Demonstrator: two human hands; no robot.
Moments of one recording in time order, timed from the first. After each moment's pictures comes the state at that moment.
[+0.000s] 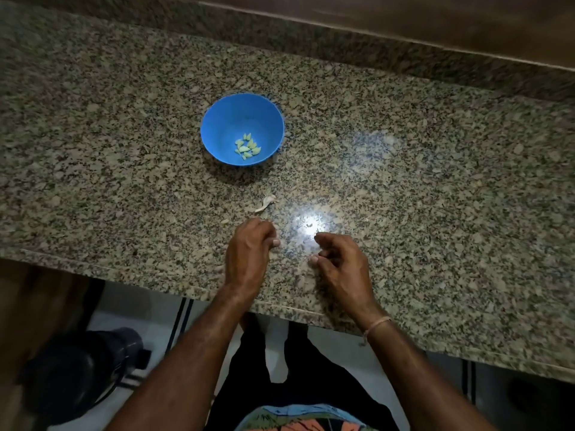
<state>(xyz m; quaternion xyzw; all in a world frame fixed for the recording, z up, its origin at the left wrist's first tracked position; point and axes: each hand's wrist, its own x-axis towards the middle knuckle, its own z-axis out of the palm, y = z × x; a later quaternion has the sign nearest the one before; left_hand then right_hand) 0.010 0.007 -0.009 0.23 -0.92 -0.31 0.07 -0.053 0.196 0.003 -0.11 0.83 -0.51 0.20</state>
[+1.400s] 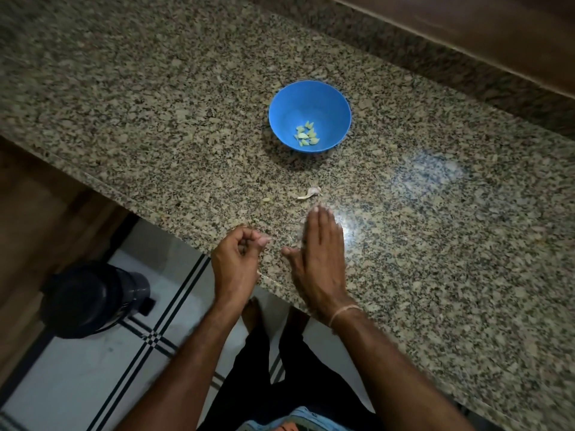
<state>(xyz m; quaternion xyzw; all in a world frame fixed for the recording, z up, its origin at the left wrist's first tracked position) 0.085 0.011 0.012 0.52 -0.67 -0.49 0.17 -0.025 0.128 -0.014 -0.37 0.89 -0.20 0.18</state>
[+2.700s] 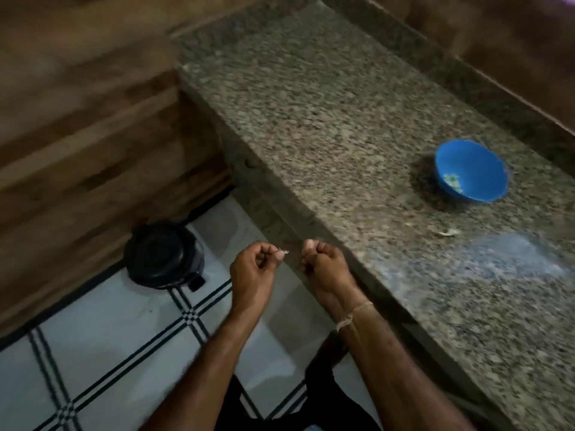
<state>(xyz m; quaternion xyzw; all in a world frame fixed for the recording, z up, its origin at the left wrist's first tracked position) 0.312 -0.062 0.026 0.59 -0.58 -0.49 0.28 0.176 -0.025 0.035 -0.09 0.67 -0.51 0.54</state>
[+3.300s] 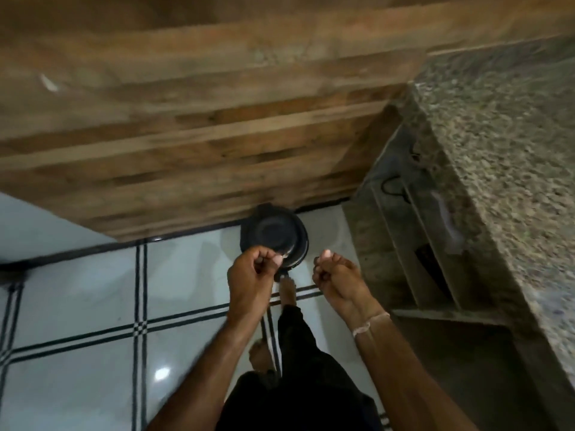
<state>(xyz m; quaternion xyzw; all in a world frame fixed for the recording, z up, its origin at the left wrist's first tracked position) 0.632 -0.169 0.004 0.72 -0.42 -0.41 0.37 0.468 -0.198 -0.003 -0.08 0.61 -0.40 0.68</state>
